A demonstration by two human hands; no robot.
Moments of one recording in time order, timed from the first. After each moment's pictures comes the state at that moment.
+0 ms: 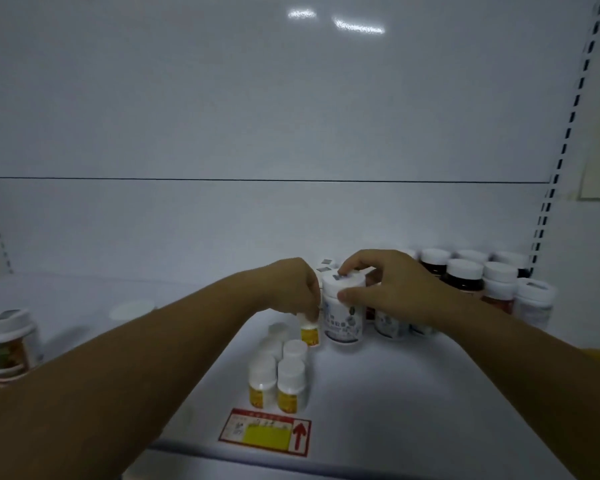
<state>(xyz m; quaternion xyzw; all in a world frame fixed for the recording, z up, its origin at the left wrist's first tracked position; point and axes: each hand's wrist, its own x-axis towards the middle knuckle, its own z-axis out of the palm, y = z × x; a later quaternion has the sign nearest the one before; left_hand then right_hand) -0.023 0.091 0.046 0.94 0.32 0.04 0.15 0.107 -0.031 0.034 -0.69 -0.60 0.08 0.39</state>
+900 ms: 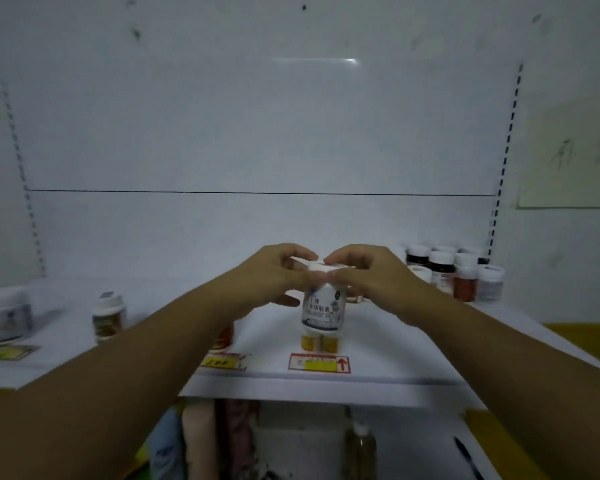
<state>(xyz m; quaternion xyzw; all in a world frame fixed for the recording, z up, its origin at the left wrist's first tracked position) -0.179 0.034 0.061 0.84 0.20 0.22 0.46 -0.032 -0.076 0.046 -0.63 -0.55 0.15 0.53</state>
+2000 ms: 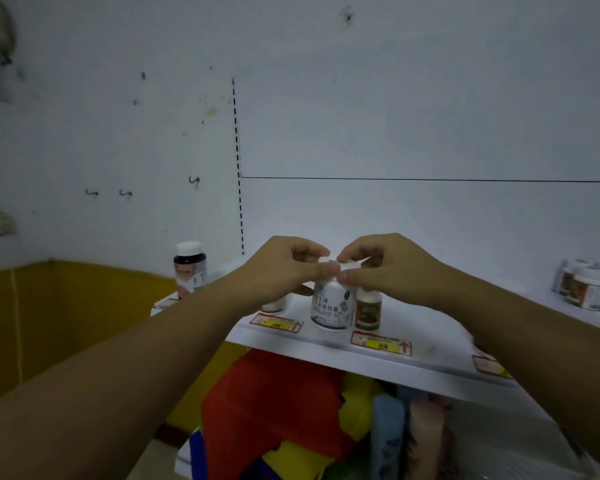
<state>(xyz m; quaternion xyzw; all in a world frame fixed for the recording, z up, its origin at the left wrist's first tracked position) -0.487 0.229 0.056 0.80 0.29 0.32 0.41 -0.315 0.150 0.060 -0.62 -0.69 0.10 0.37</state>
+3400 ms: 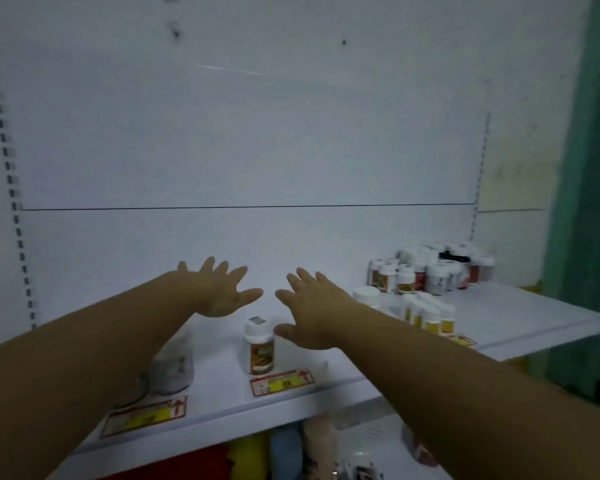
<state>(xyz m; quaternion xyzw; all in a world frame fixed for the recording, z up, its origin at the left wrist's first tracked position) -0.389 0.337 0.065 0.97 0.24 -0.01 -0.09 -0.309 0.176 0.035 -0.85 -0.50 -0.14 -0.03</state>
